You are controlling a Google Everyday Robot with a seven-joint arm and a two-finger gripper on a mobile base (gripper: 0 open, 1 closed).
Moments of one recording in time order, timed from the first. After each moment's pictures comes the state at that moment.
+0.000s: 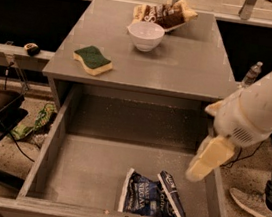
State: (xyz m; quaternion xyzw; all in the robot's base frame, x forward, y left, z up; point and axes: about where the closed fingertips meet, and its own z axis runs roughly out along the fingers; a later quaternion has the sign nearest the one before) arm 0.442 -0.161 0.847 -0.58 0.79 0.06 0.19
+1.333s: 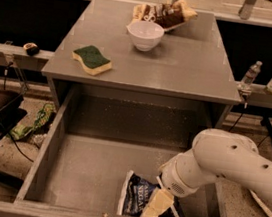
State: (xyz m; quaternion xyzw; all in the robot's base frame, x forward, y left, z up) arm 0.414 -0.092 0.639 -0.55 0.81 0.14 0.15
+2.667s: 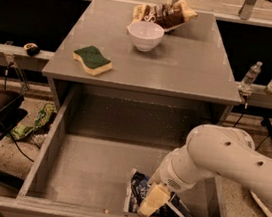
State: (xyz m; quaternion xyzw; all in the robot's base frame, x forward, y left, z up) arm 0.421 -0.086 0.651 -0.56 0.81 0.11 0.15
